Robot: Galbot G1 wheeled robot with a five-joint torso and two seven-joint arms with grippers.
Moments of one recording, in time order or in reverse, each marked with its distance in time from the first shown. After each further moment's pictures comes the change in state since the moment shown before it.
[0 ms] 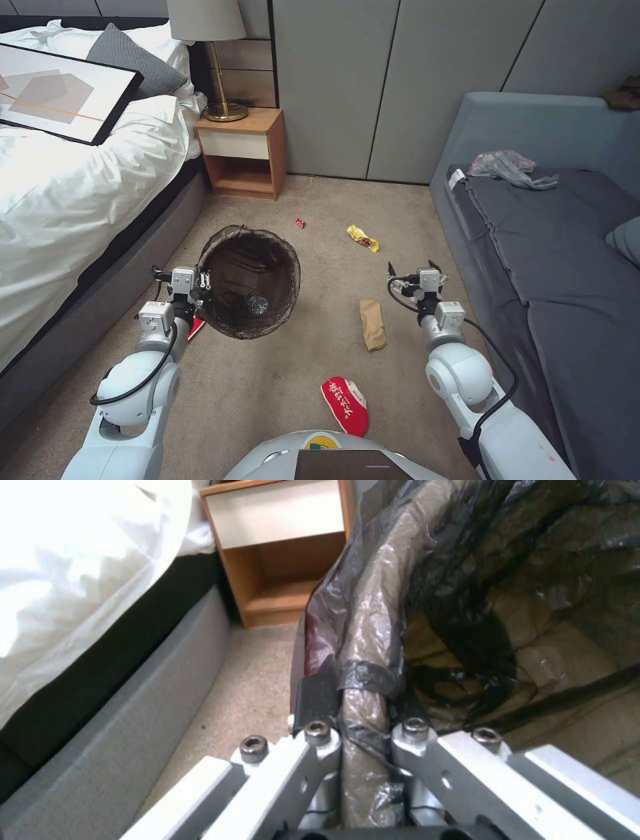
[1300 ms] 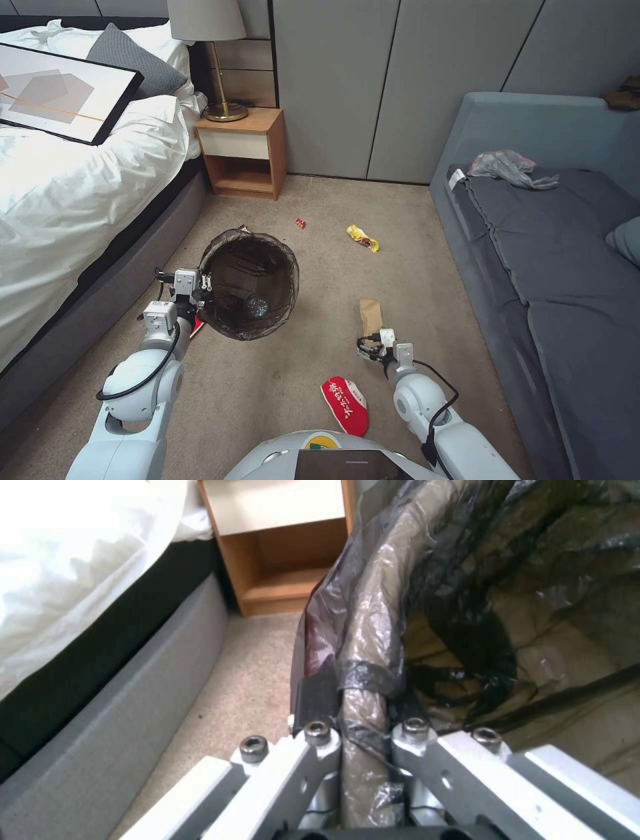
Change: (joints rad) left arm -0.012 -0.008 0.007 0.041 0.009 0.000 0.005; right arm 0.040 0.021 -0.223 -0.375 0.266 -0.234 -0.016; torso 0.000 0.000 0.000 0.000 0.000
